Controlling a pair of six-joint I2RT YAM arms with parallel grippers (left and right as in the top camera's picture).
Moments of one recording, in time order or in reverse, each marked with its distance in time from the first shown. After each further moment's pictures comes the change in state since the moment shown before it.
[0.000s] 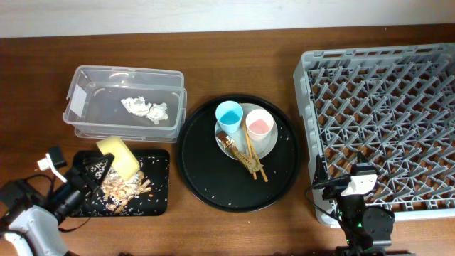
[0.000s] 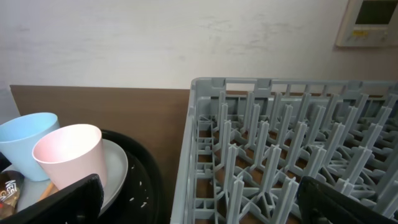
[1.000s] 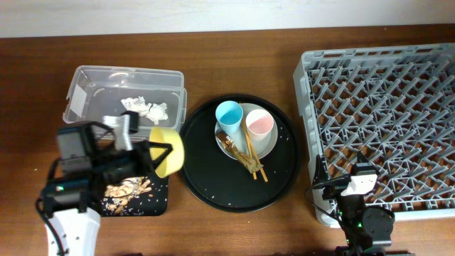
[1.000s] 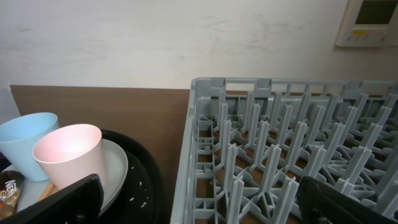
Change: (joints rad) left arm -0.728 -0.246 0.208 0.061 -0.554 -0.492; right arm 0.000 0.000 0.000 0.000 0.000 0.000
